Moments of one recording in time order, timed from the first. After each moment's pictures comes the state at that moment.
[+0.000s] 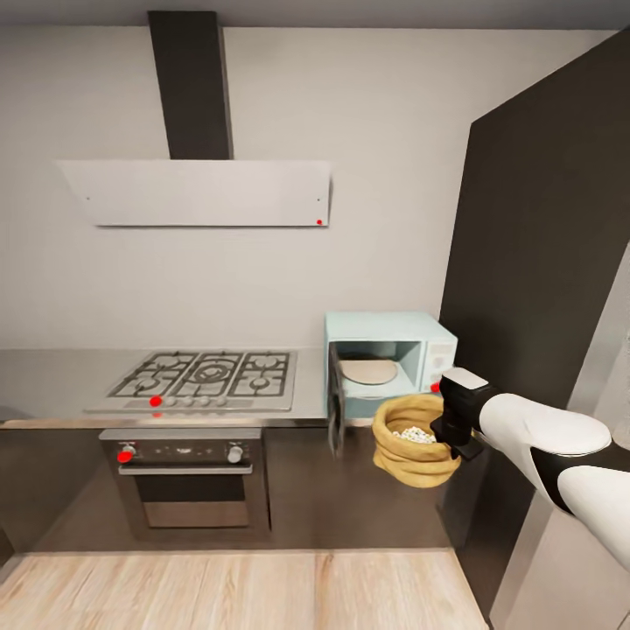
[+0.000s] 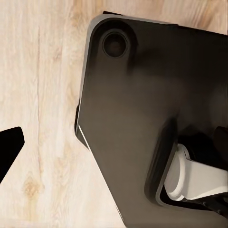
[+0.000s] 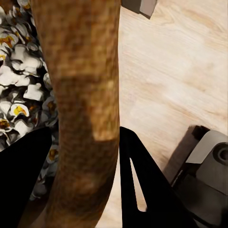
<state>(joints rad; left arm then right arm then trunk) 0.02 0.00 0.18 -0.03 0.01 -0.02 0.00 -1.29 -0.11 -1.17 0.07 -0.01 0.36 -1.05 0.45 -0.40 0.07</state>
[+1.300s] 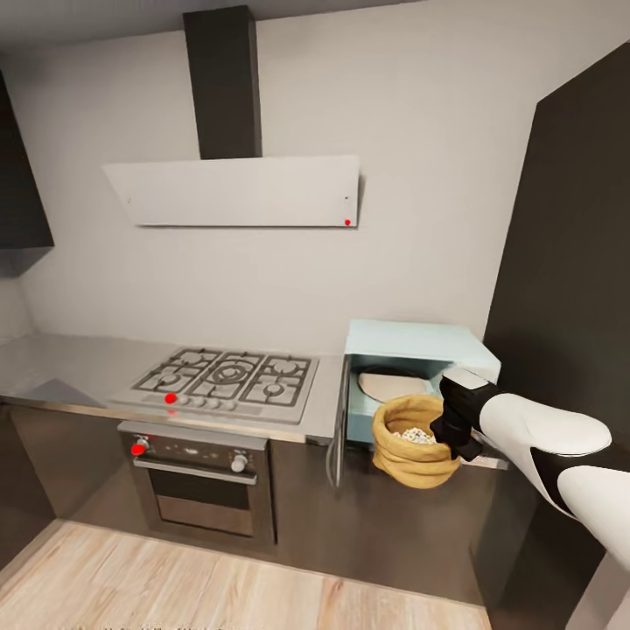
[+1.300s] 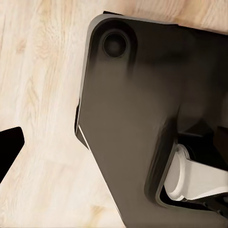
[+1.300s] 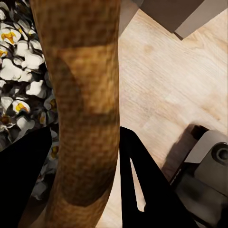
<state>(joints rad) 0.02 0.00 0.18 -0.03 0.01 -0.02 0.00 -1.29 -0.11 -1.16 0.07 -0.01 0.38 -1.05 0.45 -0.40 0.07</state>
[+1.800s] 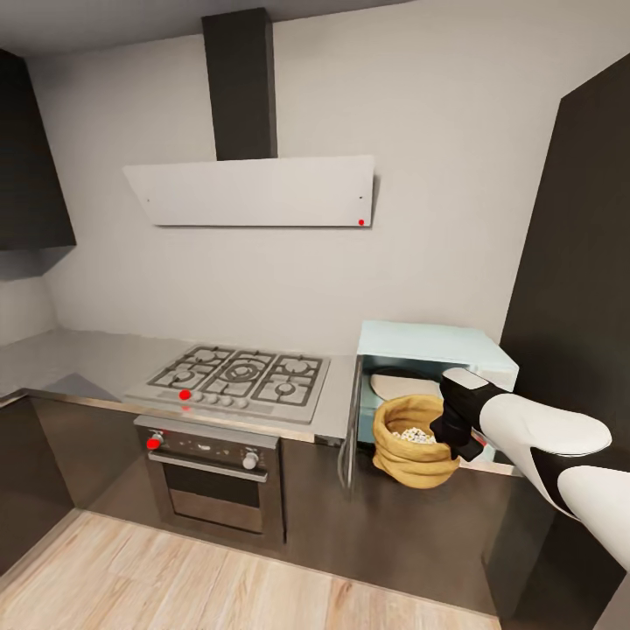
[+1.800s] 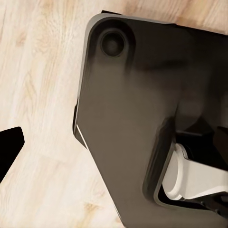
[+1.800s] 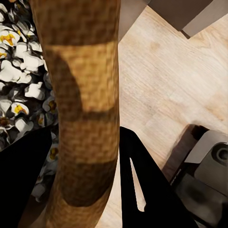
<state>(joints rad) 0.02 0.00 0.18 -0.03 0.01 -0.02 0.00 -1.29 -0.12 -1.16 0.07 -0.01 0.38 -1.05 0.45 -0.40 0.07</state>
